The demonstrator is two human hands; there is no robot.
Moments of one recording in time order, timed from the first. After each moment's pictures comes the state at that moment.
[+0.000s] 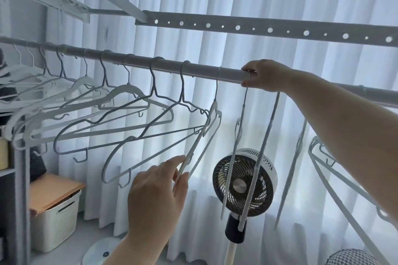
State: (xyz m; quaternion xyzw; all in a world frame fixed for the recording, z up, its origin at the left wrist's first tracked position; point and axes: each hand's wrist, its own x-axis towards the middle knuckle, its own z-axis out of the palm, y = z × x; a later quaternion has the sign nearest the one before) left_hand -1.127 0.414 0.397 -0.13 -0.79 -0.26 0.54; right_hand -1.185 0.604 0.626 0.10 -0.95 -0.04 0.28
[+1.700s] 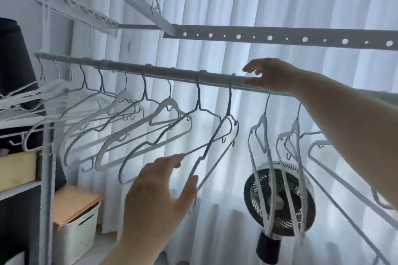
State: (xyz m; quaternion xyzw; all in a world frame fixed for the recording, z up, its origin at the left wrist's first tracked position) left_hand -1.149 0.311 0.410 -0.15 -0.77 -0.33 0.52; right_hand -1.210 0.505 0.630 0.13 -0.94 -0.03 0.32
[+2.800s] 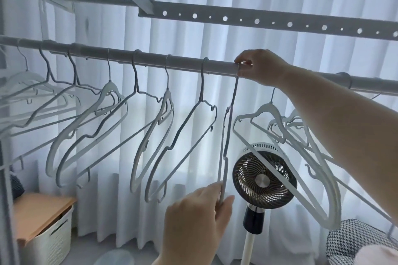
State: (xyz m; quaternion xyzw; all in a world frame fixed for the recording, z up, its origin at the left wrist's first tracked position) left_hand -1.177 0.298 0.389 -0.29 -0.78 -0.32 0.46; right_hand -1.236 0.453 0.619 0.03 -0.94 0.00 0.34
